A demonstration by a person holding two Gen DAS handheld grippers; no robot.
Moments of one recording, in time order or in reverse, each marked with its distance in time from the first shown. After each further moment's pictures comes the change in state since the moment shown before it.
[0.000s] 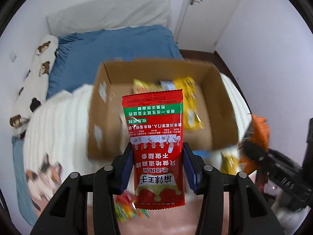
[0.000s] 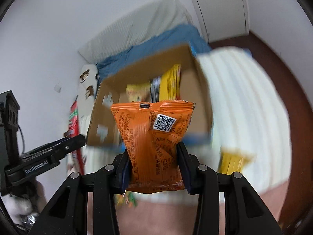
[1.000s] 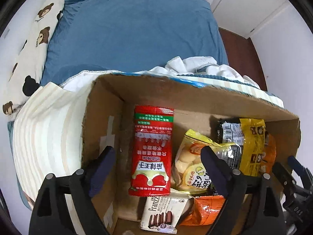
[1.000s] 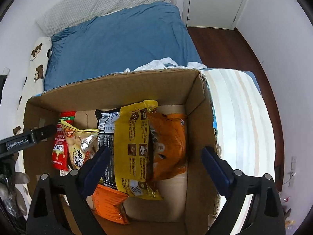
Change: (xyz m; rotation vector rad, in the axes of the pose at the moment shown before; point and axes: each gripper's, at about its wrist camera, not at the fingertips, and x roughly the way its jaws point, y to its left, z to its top) left arm 0.192 0.081 0.121 -0.174 0.308 0.050; right arm 0.182 -0.006 0.130 -0.056 0.251 -0.314
